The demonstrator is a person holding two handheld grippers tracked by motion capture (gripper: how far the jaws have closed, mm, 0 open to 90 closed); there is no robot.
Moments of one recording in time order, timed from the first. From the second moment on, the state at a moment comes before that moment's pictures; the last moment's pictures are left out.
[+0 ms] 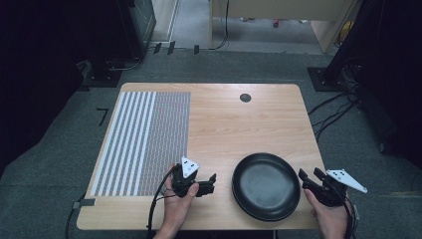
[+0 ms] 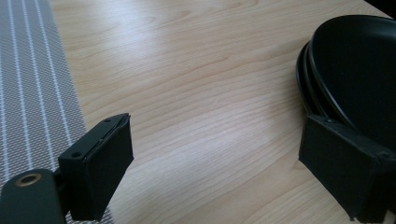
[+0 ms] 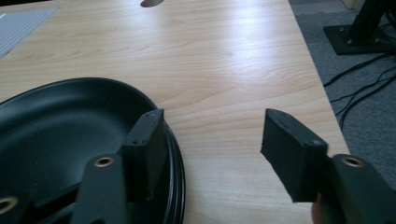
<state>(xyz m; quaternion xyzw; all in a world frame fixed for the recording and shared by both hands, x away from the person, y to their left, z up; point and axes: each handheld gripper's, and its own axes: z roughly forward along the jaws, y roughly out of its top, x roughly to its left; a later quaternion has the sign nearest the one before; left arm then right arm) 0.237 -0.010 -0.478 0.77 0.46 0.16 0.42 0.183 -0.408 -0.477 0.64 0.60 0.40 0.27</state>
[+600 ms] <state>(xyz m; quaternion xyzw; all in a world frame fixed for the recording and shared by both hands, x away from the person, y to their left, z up) 0.232 -0.043 -0.481 0.77 0.44 0.12 0.45 0.178 -0.401 -0.489 0.62 0.63 0.42 0.23</state>
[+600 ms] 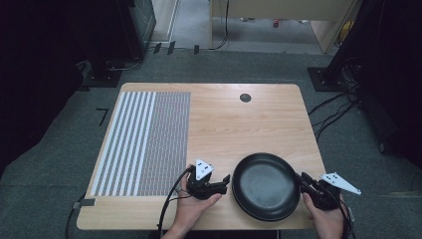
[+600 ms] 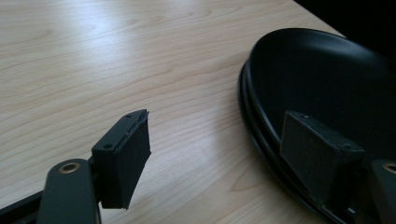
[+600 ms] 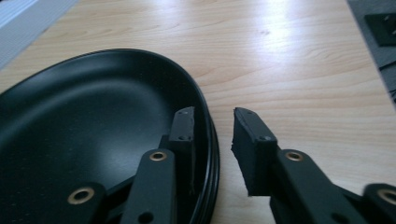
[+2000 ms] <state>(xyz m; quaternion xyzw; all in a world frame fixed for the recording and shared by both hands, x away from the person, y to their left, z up) 0.228 -0.062 -0.492 0.78 0.42 0.00 0.47 0.176 -0.405 -0.497 0.65 0.58 0.46 0.16</state>
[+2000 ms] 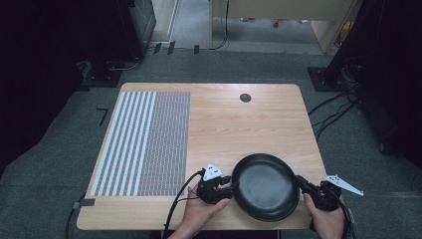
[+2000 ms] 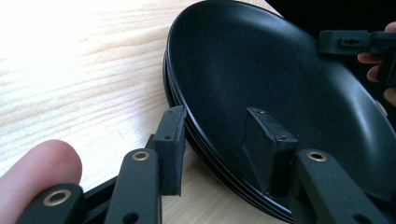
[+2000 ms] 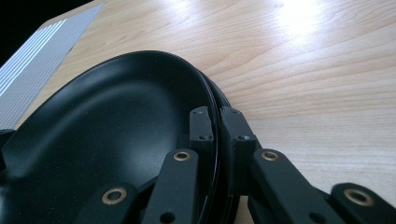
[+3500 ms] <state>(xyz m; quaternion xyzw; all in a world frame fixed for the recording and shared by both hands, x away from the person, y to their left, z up) 0.227 -0.038 -0.474 0.78 0.44 -0.03 0.45 0.178 -0.387 -0.501 0.64 0.59 0.47 0.12</state>
